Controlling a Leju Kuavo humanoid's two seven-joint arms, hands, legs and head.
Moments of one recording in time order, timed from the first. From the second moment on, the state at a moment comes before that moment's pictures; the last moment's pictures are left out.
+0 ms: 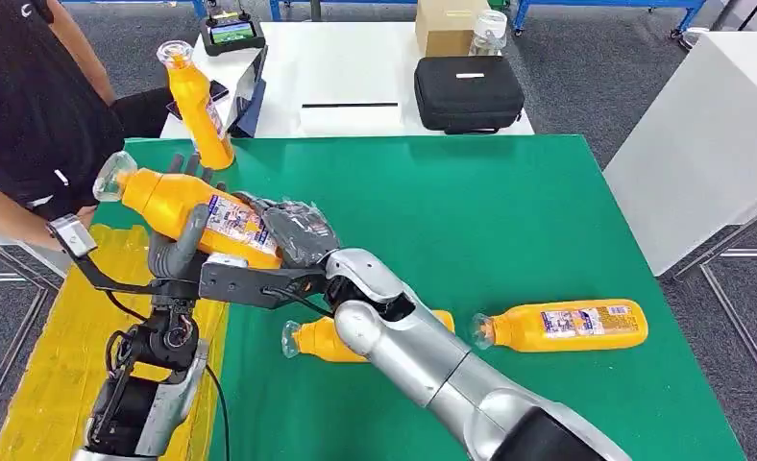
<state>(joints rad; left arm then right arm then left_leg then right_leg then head) -0.24 -0.04 -0.16 -1.49 0.66 -0.04 -0.24 -0.73 0.32 0.89 -0.85 0.63 -0.19 0.03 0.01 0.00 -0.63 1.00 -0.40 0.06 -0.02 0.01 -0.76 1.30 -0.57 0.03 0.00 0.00</state>
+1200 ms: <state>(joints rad) -0.23 -0.07 -0.24 -1.46 0.78 -0.04 -0.22 -0.79 0.35 0.93 -0.75 0.66 -0.22 0.09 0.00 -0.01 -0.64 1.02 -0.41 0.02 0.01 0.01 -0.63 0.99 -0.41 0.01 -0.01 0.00</state>
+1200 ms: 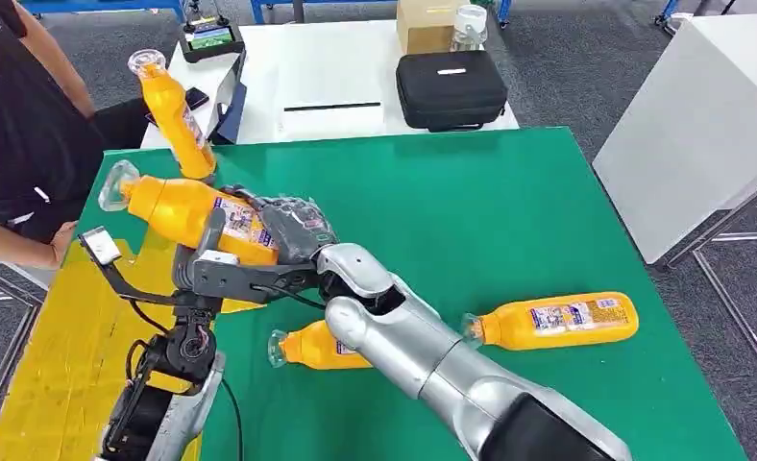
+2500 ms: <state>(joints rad) -0.28 0.05 -0.08 -1.49 -0.15 0.42 -0.38 -0.62 0.19 0.68 -1.02 0.65 -0.27 -0.01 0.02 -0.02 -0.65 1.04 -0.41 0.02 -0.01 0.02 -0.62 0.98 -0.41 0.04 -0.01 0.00</state>
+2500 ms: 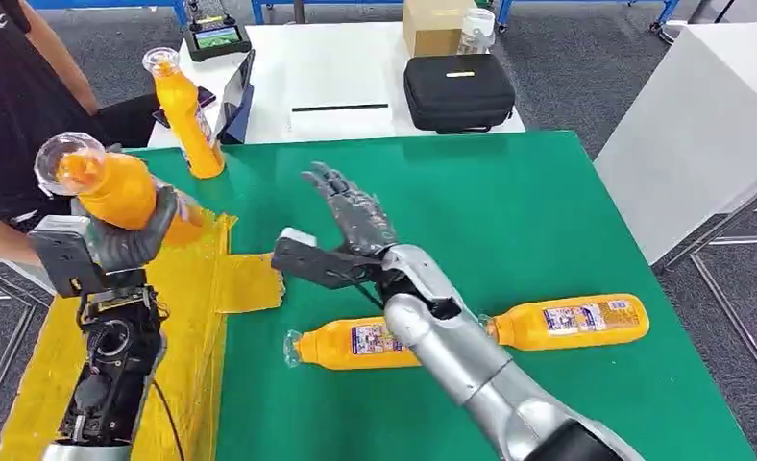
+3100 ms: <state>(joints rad) -0.31 0.16 -0.06 -1.19 -0.84 0.67 -0.23 -0.52 0.05 0.54 -1.29 0.45 -0.19 -0.09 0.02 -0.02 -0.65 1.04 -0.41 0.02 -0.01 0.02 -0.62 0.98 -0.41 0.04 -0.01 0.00</state>
